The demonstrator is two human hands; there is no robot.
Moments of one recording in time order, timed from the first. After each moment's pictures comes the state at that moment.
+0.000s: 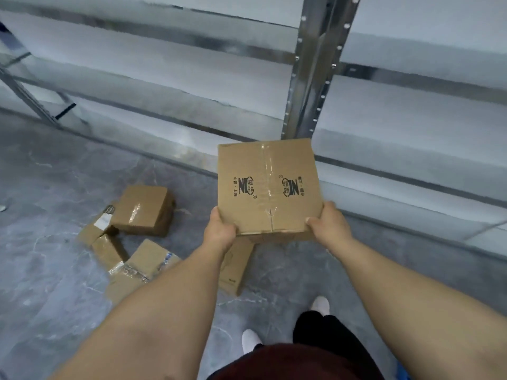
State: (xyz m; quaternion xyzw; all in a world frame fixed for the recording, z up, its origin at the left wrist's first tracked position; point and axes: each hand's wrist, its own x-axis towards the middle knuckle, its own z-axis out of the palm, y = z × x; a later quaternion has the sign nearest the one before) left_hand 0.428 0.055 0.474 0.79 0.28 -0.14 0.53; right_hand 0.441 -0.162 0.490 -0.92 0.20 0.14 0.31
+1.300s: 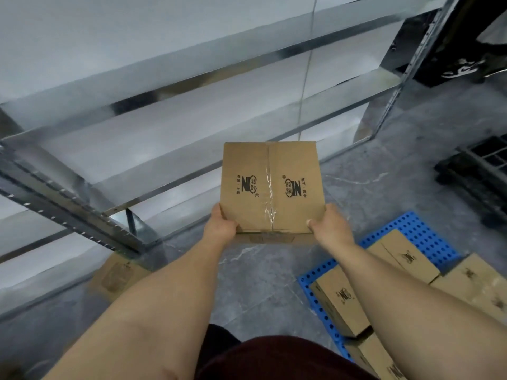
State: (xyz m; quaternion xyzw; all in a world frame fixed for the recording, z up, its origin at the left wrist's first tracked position) left_hand 0.362 -0.443 0.504 0.85 -0.08 -0.34 0.39; right_hand 0.200 -0.593 0.494 -0.75 0.55 -0.01 0.37
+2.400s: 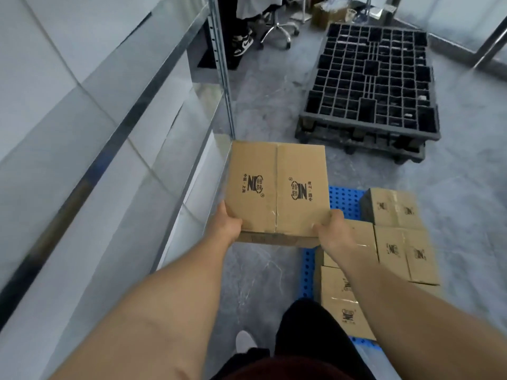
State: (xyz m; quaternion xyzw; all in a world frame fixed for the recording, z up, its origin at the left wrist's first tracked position) left_hand 0.446 -0.886 0.498 0.75 -0.46 -0.45 0.16; right_hand 0.229 -0.840 0.482 -0.40 0.82 -0.19 0.36
